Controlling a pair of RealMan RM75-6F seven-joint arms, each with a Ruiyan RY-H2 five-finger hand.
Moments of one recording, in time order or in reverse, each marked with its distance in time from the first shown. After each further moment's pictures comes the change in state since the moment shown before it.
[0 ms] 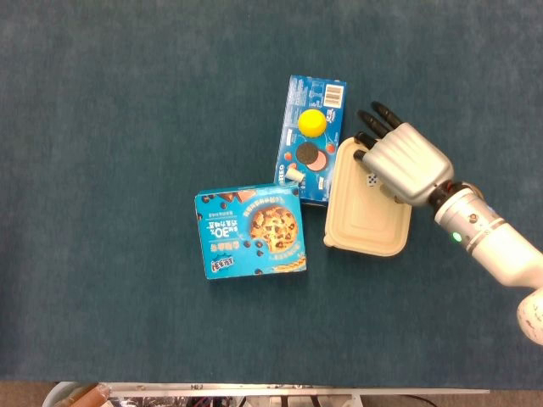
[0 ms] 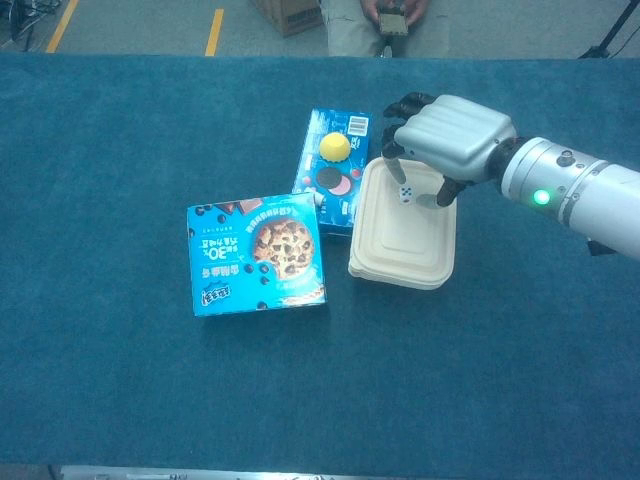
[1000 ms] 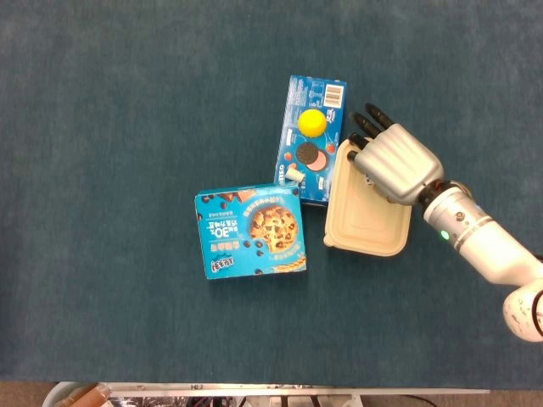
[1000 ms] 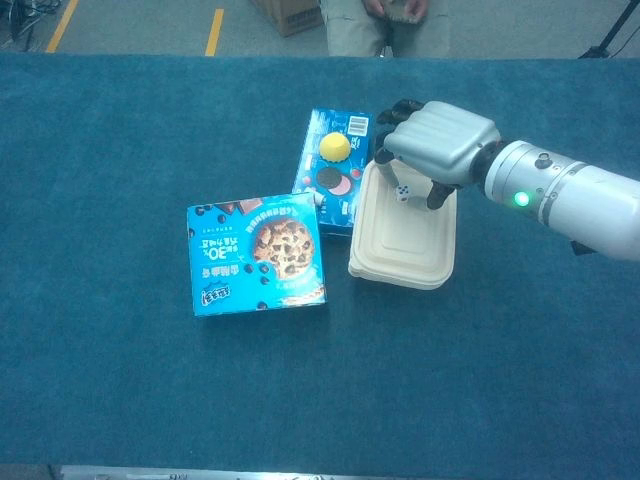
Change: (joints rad) left arm 0.004 -0.003 -0.002 0.018 -0.003 -0.002 -0.020; right arm 0.058 -0.035 -0.018 0.006 0.105 0.008 -0.065
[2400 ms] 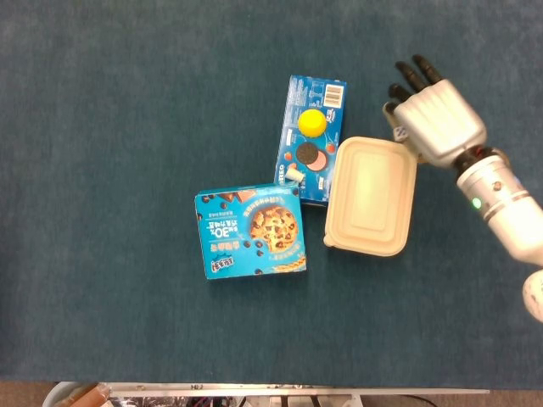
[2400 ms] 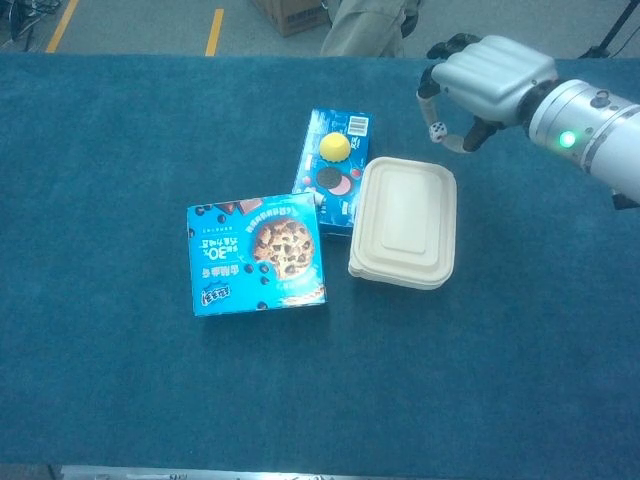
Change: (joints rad) left arm 0.006 -0.007 0.004 0.010 0.010 -0.001 -0.021; right arm 0.002 0.106 0.040 -0.006 0.097 0.082 0.046
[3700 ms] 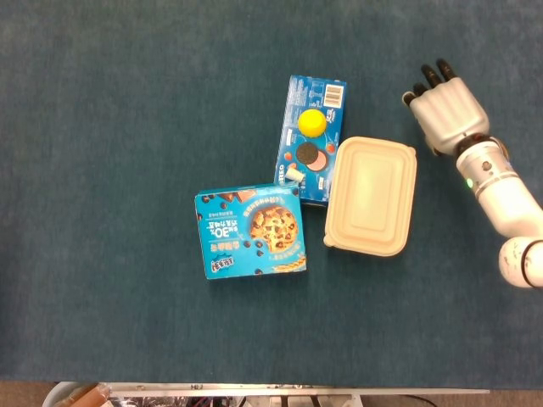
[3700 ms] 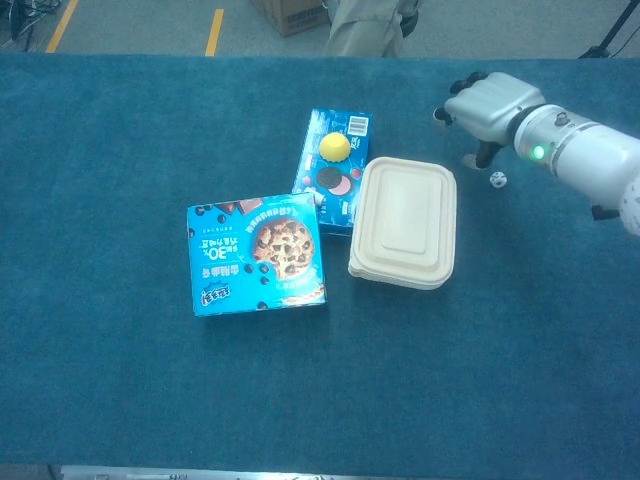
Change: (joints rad) left arm 0.003 0.008 0.002 -0.015 0.000 0.002 0.005; right arm 0.070 -0.144 -0.046 0.272 0.202 -0.110 -0.062
